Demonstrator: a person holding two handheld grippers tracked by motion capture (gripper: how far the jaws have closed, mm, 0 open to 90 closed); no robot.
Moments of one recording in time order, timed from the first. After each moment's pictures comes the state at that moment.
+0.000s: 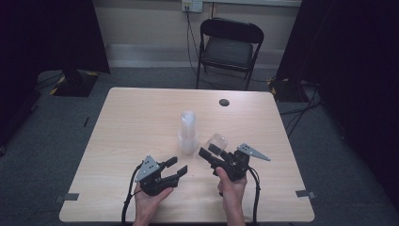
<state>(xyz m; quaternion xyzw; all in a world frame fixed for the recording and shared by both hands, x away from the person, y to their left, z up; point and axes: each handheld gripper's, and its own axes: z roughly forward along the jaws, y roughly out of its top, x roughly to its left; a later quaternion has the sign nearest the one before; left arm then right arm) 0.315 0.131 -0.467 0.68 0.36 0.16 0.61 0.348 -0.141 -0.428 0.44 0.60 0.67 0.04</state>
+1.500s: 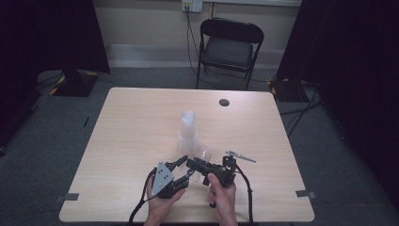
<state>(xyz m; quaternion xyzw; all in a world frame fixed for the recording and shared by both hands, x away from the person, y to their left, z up) 0.306 0.096 -0.470 0.67 0.29 0.28 0.62 0.342 -0.116 -0.452 0.47 0.59 0.65 -0.13</state>
